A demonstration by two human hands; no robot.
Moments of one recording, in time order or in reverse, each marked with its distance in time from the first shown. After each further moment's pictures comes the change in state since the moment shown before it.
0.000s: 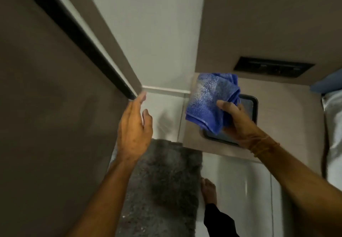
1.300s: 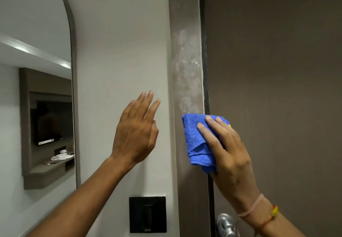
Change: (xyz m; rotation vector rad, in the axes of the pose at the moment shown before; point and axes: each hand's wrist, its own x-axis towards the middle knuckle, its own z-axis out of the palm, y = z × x) left_hand -0.460 0.169 -0.776 1.521 1.103 -0.277; right_hand -0.488 -0.020 0.710 -0.301 -0.734 -1.994
